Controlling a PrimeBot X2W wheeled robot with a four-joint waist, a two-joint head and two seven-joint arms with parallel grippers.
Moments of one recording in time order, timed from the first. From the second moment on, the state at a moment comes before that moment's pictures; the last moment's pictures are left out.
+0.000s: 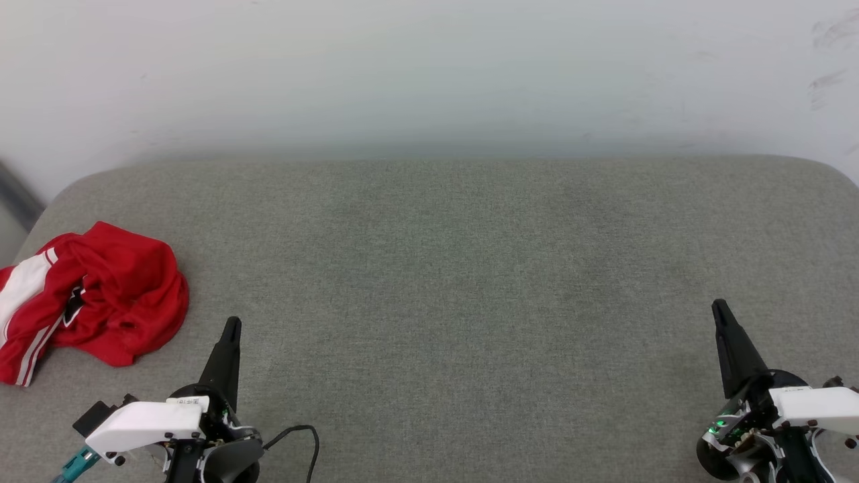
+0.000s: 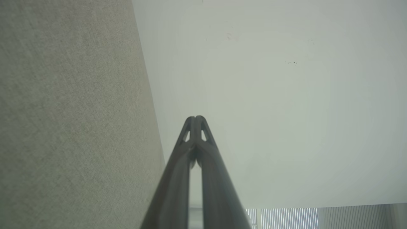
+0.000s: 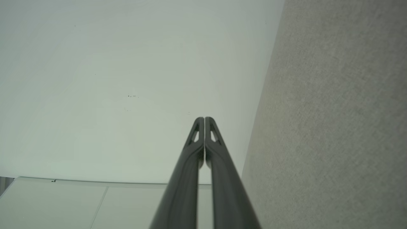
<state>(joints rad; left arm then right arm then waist) -0.11 0.05 0.12 0.25 -1.61 -0.13 0.11 -0.10 -0.05 -0.11 0.25 1.61 0.13 0.11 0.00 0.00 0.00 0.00</state>
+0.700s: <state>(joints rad) -0.07 0.05 0.09 0.28 -1.61 -0.13 0.10 -0.06 -0.05 -0.10 0.28 1.61 0.13 0.10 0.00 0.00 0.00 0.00</state>
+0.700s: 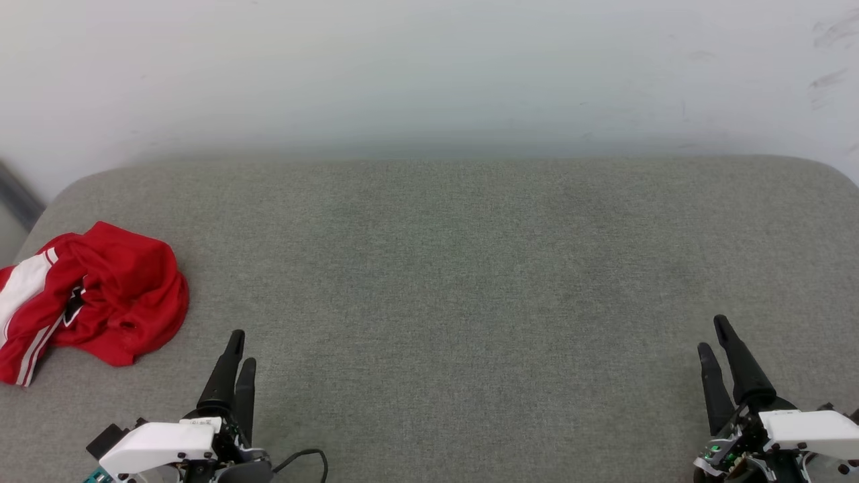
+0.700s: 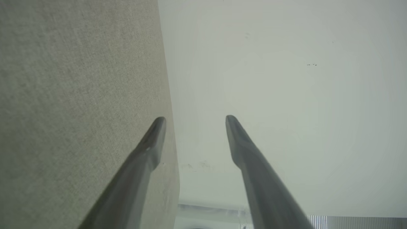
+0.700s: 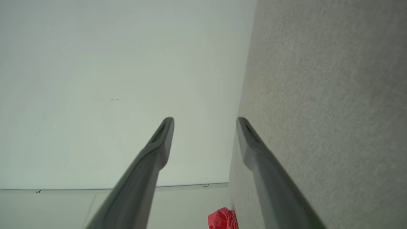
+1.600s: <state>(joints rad) -0.09 0.05 -0.01 0.23 -1.17 -0.13 -0.02 -0.05 -0.05 -0.09 0.19 1.05 0.13 -0.02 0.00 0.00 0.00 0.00</state>
